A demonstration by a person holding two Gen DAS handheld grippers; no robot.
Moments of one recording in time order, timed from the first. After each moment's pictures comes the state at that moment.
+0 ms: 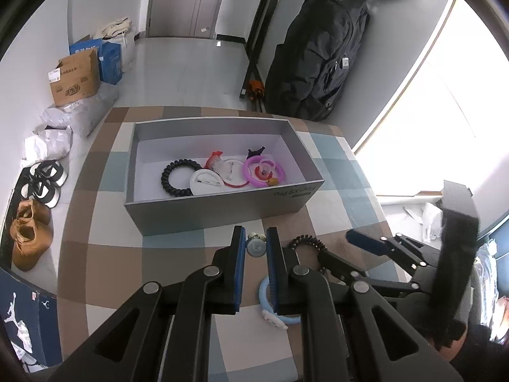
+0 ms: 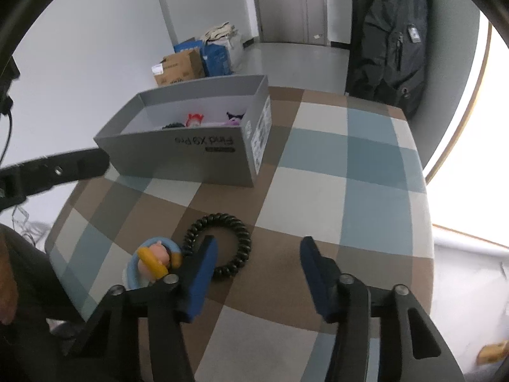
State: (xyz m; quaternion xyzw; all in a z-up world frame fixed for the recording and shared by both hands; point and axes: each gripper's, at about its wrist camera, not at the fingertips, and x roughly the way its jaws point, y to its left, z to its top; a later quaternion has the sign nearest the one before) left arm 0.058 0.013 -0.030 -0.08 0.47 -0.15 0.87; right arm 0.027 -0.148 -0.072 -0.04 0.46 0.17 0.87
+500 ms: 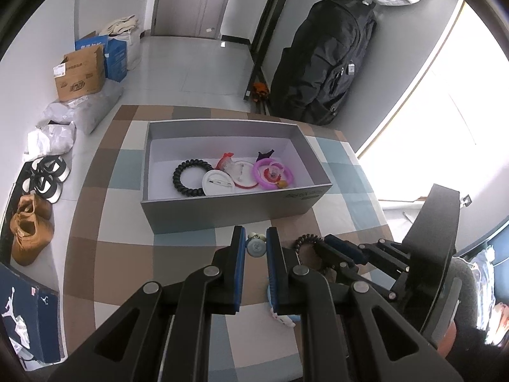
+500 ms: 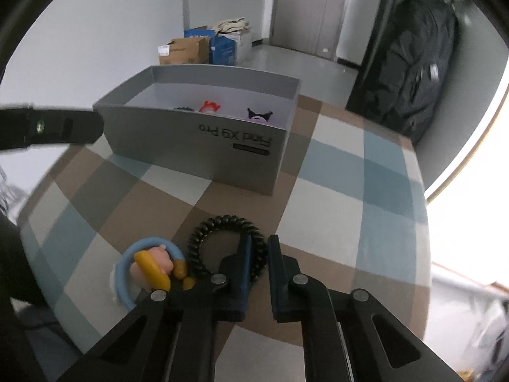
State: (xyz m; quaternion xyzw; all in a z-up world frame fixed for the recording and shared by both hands) left arm 0.058 0.027 -0.030 -0.10 0.46 -0.14 0.87; right arm 0.021 -0.112 -0.078 -0.14 0.44 0.16 0.87
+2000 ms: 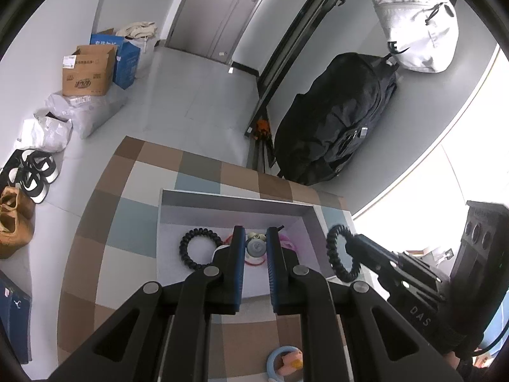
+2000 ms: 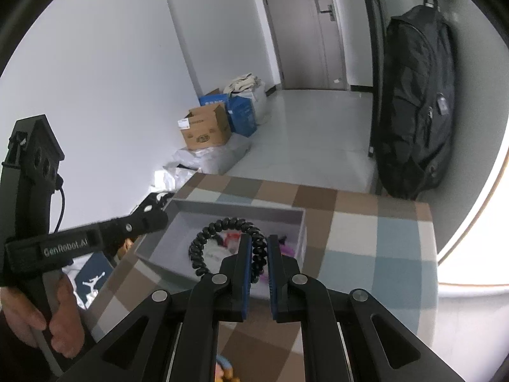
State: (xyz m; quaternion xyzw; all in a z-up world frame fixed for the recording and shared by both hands) left arm 0.111 0.061 -0.023 -0.19 0.41 -0.14 0.88; right arm 0.086 -0.124 0.005 0.01 0.37 0.23 0.90
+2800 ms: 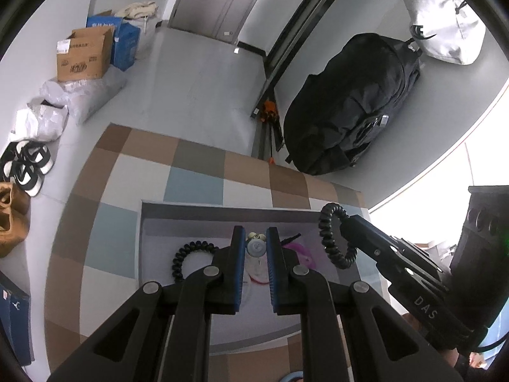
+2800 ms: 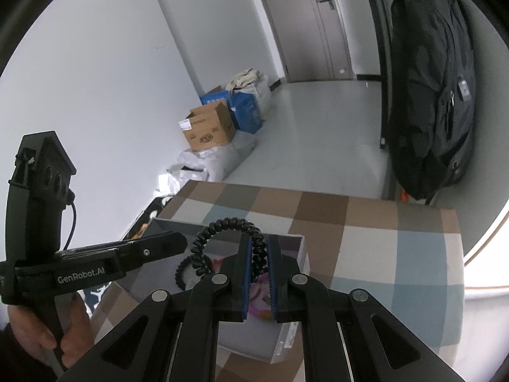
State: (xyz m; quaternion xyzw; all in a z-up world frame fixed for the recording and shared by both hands) left arm 0.147 0.054 -0.046 -0.19 0.45 -0.13 0.86; right arm 0.136 -0.123 -0.021 0.05 0.39 0.25 0.89
